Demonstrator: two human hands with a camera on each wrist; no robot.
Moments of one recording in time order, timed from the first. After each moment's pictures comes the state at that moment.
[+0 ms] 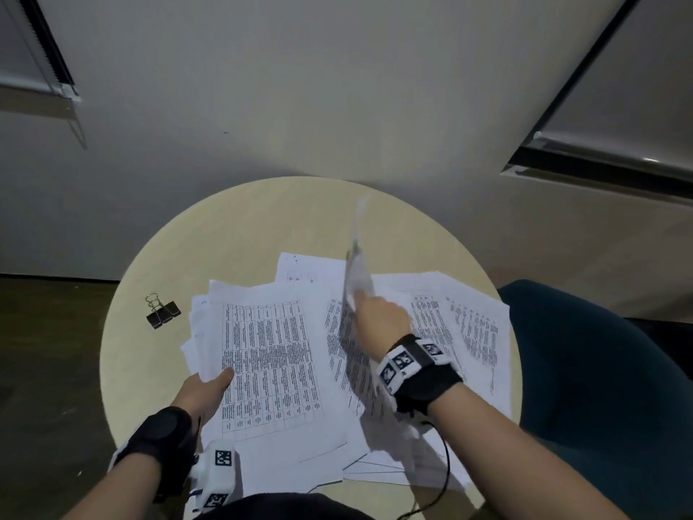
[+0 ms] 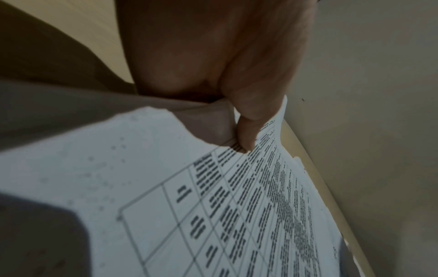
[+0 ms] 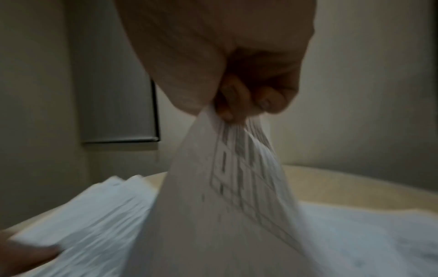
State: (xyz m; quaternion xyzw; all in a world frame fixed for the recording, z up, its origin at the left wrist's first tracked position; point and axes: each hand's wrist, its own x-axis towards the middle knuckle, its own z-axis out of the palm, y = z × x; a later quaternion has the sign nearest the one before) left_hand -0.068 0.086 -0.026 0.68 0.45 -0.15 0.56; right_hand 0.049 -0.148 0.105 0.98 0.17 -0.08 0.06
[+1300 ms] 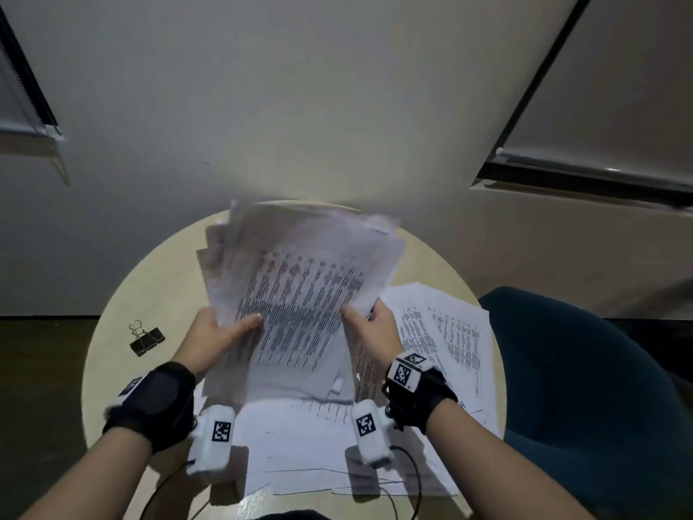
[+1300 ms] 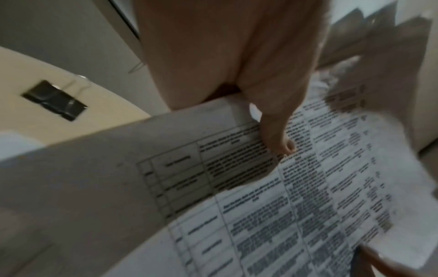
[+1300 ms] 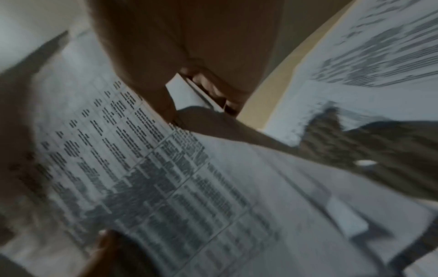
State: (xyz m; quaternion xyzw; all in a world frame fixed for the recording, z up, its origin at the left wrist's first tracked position) left_hand -0.012 0.073 0.081 0.75 0.12 0.04 0.65; right_hand 0.033 -0.171 0.110 0.77 -0.01 -0.06 -0.63
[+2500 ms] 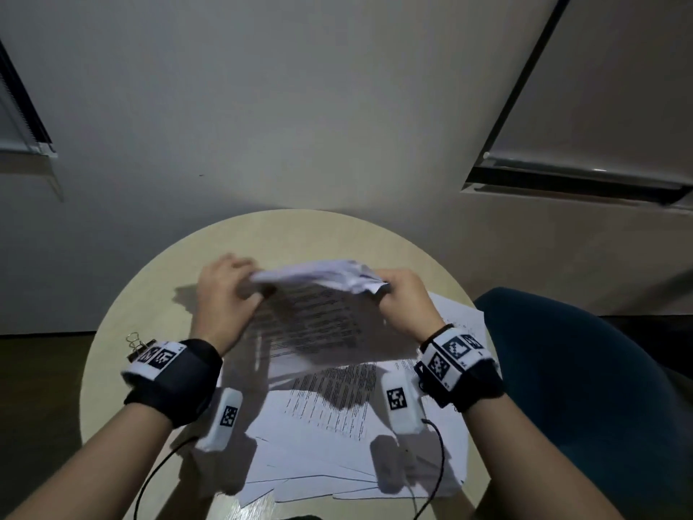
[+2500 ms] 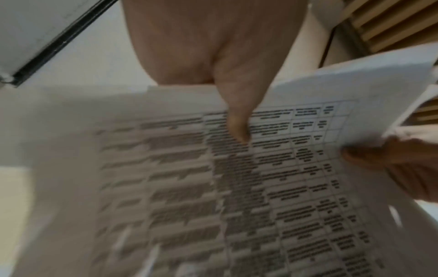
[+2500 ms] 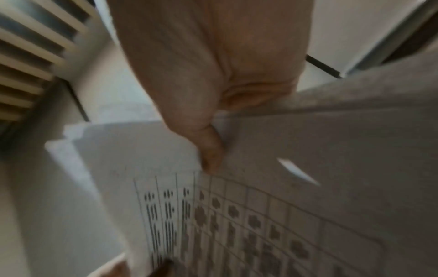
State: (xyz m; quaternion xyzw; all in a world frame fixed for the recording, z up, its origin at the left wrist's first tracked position) left_hand 0.019 0.058 0.126 0.91 0.00 0.26 0.33; right_hand 0.044 -0.199 0.194 0.92 0.15 0.00 -0.37
